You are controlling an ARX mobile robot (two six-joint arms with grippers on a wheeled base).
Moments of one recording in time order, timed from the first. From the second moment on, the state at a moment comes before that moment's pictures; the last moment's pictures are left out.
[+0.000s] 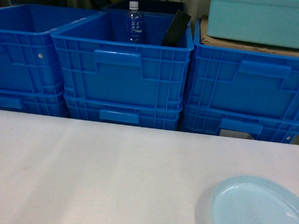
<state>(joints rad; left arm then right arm) 0.00 0.01 0.01 0.00 0.00 0.00 0.00 0.00 0.01 0.00 0.00 -0.01</state>
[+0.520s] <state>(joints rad) 0.00 0.01 0.01 0.00 0.00 0.00 -0.08 0.44 0.04 0.45 -0.08 -0.03</state>
